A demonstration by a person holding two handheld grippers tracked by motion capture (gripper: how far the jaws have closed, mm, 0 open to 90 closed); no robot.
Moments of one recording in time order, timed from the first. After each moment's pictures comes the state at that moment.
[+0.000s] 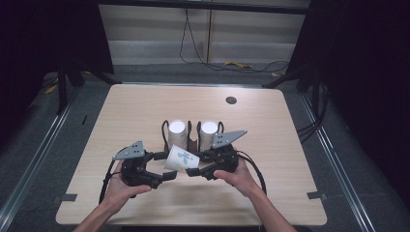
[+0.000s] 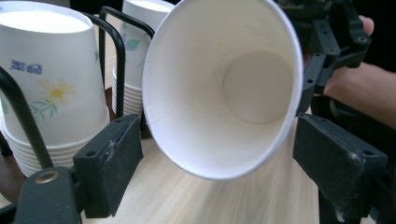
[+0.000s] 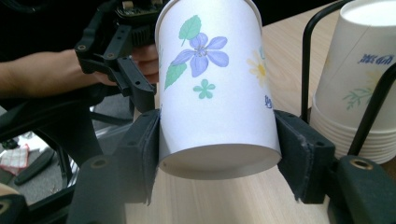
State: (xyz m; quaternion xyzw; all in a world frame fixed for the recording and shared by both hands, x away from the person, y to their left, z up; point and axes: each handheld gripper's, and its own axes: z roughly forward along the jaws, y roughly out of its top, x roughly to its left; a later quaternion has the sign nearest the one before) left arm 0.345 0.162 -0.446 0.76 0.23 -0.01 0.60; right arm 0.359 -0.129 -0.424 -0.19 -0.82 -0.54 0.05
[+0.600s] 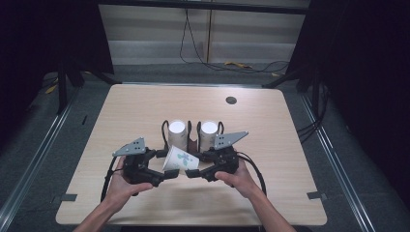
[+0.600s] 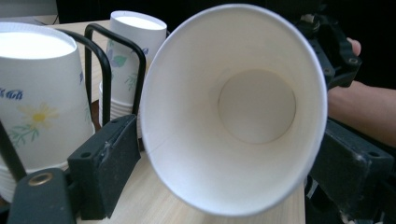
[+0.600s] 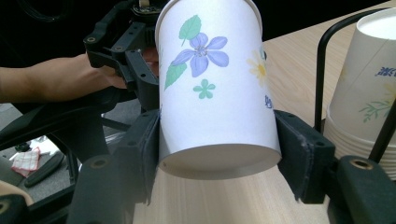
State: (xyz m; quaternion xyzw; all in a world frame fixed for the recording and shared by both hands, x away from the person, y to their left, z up) left arm 0.349 0.155 -0.435 0.76 0.22 -0.02 0.61; right arm 0.356 -0.129 -0.423 -0.17 -0.81 -0.56 0.06
